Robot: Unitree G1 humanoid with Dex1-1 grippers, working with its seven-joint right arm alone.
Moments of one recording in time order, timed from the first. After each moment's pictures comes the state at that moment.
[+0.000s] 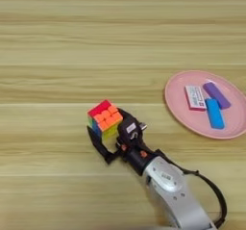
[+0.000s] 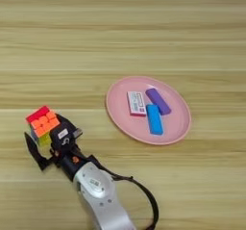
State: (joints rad) arm 0.16 -0.04 0.37 0.00 -0.01 -0.09 0.31
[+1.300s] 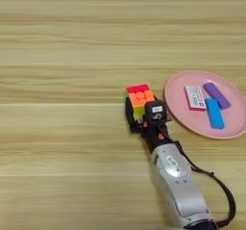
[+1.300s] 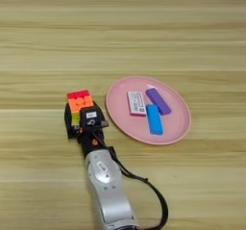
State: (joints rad) arm 0.08 0.06 0.17 0.14 -0.06 -0.15 0.01
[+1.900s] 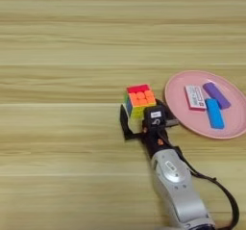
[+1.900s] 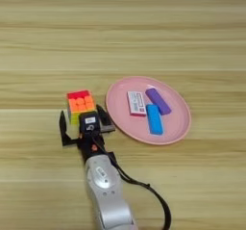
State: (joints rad) arm 0.11 0.05 0.18 0.14 -0.10 -0.14 -0.02
